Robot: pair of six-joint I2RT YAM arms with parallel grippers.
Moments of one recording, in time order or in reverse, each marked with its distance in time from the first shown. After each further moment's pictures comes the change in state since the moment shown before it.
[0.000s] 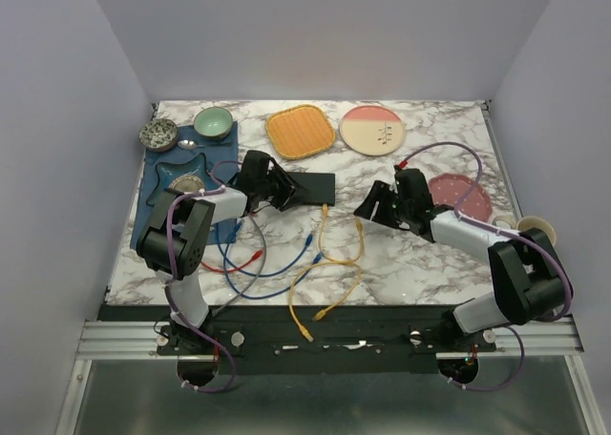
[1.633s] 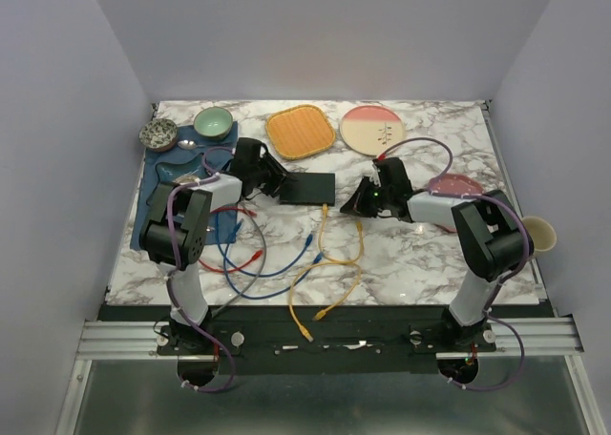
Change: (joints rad) left arm 0.064 0.072 0.143 -0.097 -0.043 0.099; right arm 0.017 0.325 0.208 0.119 -0.216 0.108
